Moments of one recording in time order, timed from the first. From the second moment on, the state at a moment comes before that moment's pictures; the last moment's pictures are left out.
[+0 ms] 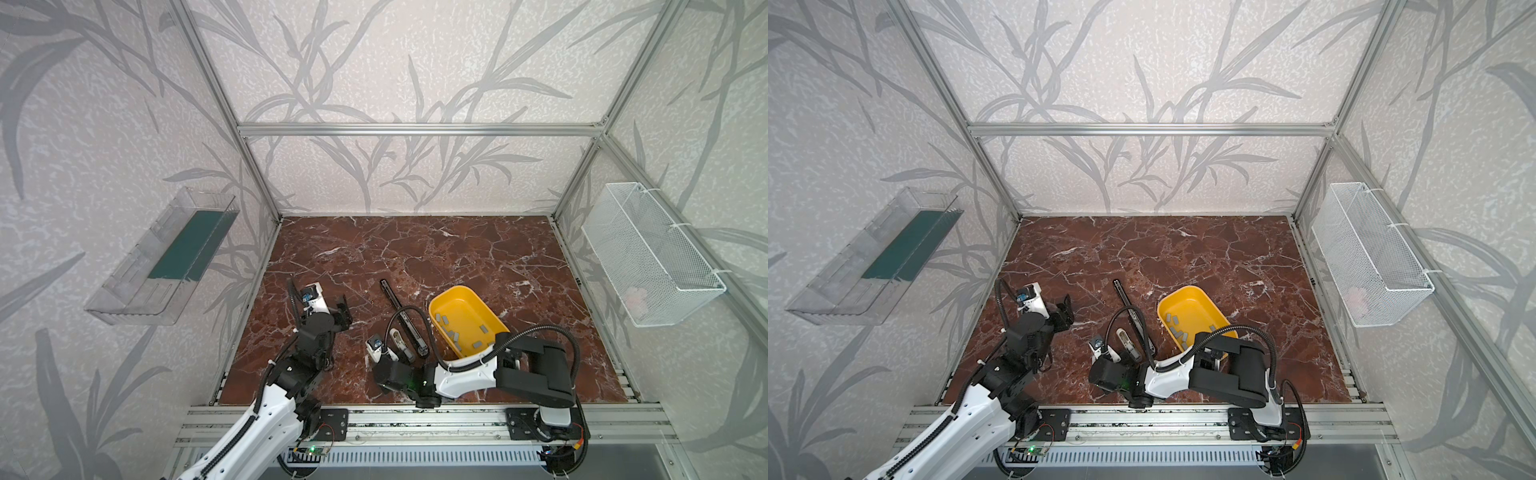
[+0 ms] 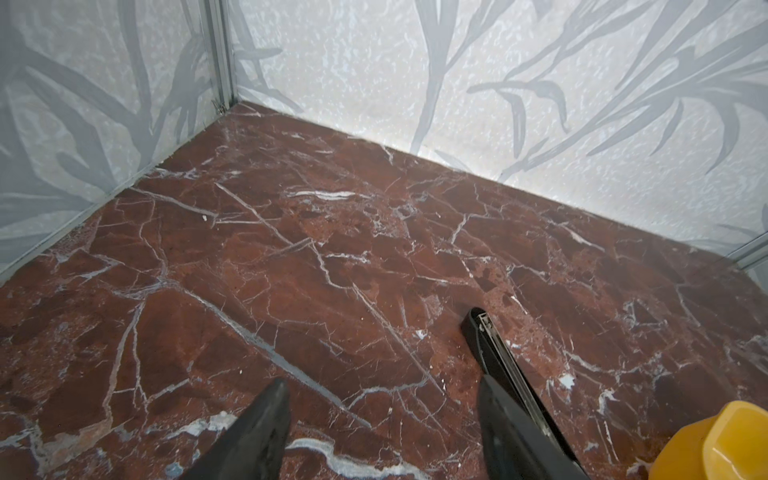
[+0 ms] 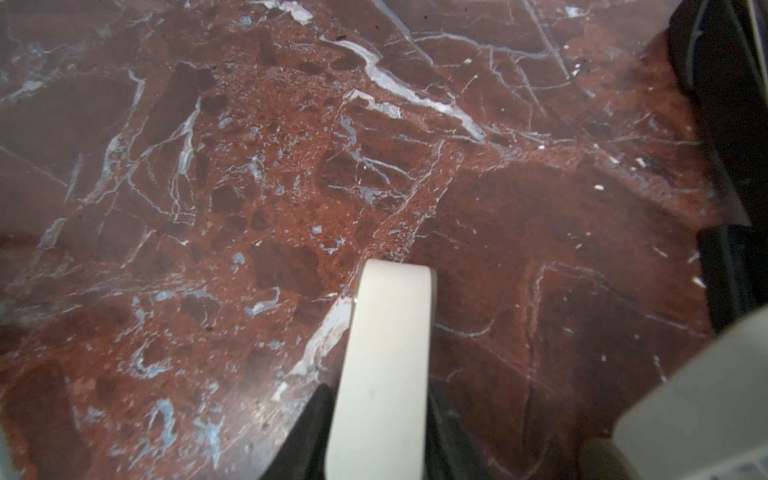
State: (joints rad) left arm -0.46 0.54 0.29 -0.08 -0.49 -0.46; right arm 1.38 1.97 0.96 0.25 0.42 0.52
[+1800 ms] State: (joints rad) left arm -0.46 1.11 0.52 0.23 -0.24 -0.45; right arm 1.40 1.33 0.58 0.11 0.45 0.50
